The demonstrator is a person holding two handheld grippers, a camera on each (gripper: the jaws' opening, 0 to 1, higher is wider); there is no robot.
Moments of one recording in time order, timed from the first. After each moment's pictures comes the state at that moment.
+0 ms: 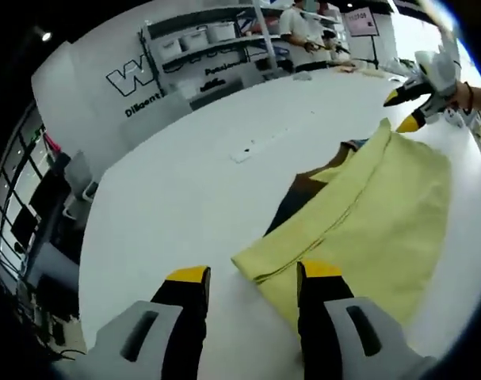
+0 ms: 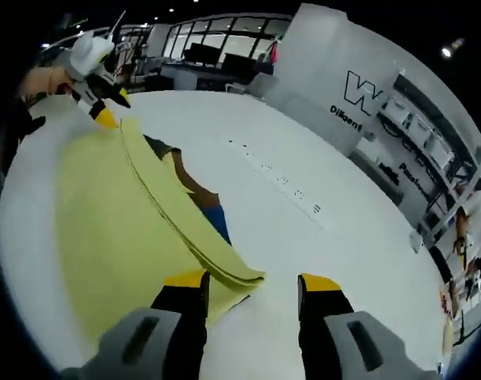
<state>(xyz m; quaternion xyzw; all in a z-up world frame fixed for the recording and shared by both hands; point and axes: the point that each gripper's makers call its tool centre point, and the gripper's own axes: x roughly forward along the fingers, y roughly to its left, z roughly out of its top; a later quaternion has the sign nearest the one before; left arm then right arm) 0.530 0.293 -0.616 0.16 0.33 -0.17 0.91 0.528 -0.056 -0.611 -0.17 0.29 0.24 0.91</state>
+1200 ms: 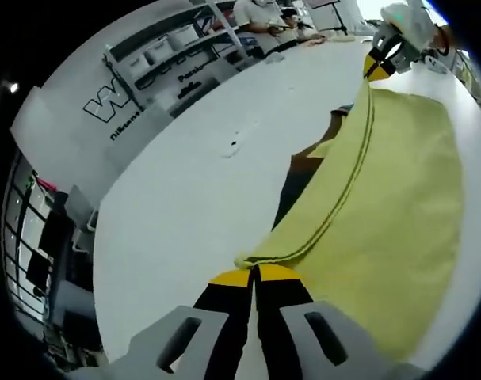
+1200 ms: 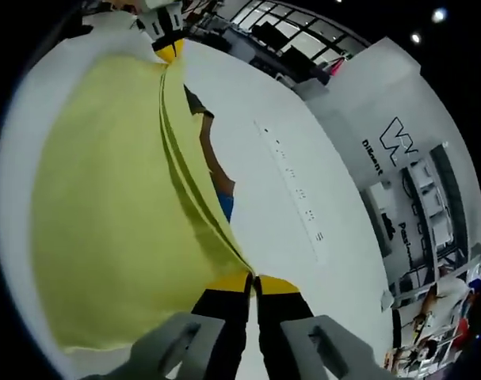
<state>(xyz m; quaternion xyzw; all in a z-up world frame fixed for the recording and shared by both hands) 0.542 0.286 -0.640 0.31 0.30 -0.23 0.87 0.548 -0.045 -0.639 -0.47 0.24 0.30 0.79</state>
